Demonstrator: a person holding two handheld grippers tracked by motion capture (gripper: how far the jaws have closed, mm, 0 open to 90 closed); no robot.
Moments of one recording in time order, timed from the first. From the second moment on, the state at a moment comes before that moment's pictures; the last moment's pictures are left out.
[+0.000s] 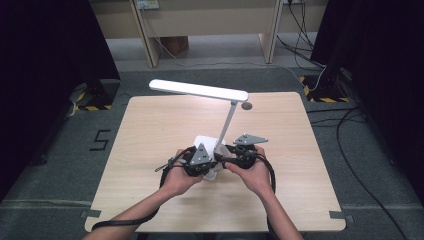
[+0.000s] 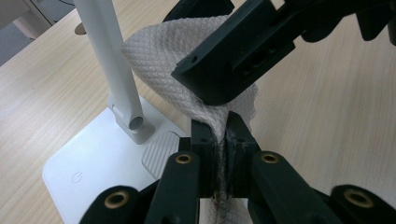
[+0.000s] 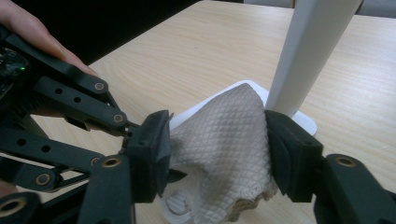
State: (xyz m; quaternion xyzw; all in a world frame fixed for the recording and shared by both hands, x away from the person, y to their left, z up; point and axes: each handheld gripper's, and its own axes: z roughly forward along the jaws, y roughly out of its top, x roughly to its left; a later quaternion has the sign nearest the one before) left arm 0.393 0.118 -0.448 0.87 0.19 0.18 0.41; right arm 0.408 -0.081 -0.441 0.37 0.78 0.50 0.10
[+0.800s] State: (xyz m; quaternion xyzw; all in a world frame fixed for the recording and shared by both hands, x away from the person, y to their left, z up) left arm 0.393 0.117 -0.444 0.87 0.19 0.19 0.41; right arm 0.408 -0.085 -0.442 0.39 0.76 0.50 0.09
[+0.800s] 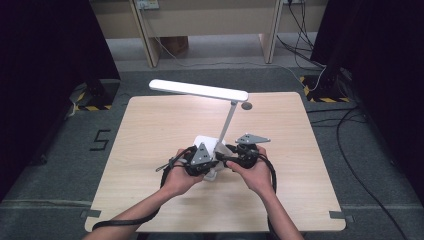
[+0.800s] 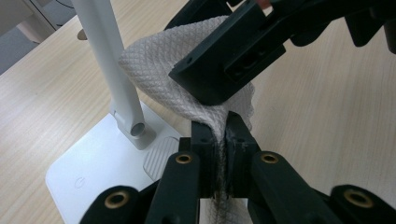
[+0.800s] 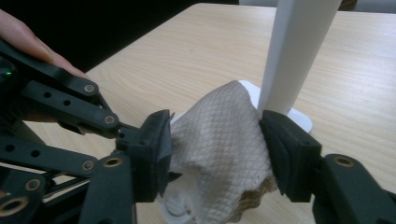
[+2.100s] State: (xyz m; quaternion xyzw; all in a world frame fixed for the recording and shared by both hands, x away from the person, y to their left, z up) left arm 0.403 0.176 -0.481 0.86 0.30 0.17 0.38; right arm 0.392 -0.135 -0.355 0.37 0.69 0.58 0.23
